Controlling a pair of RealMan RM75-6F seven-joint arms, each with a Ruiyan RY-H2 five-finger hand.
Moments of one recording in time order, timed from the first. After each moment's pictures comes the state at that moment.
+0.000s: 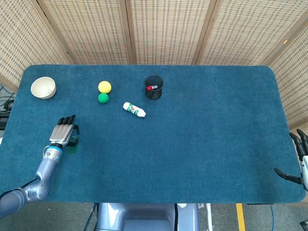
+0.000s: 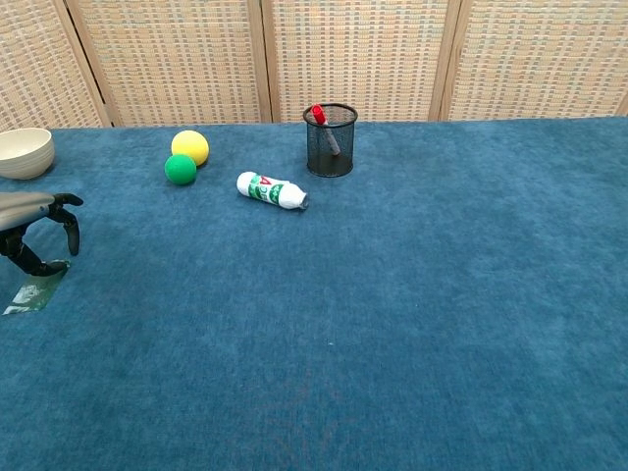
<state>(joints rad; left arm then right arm) -0.64 -1.54 -0.11 -1.14 0.89 0.82 0.30 0.06 -0.99 0.10 -1.59 -1.46 1.49 0.20</state>
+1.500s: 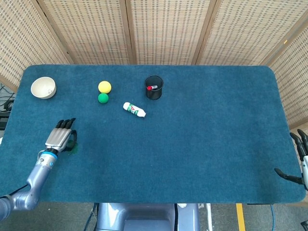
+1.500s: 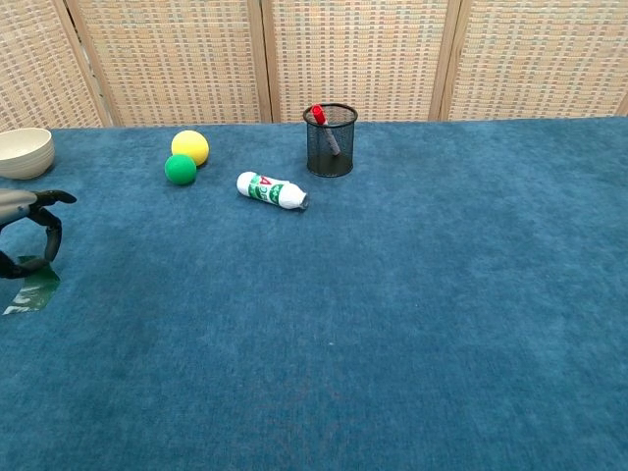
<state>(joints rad) -0.57 -1.41 -0.06 -1.32 1.06 0.88 0.26 0.06 -0.99 0.10 -1.59 -1.46 1.49 0.22</state>
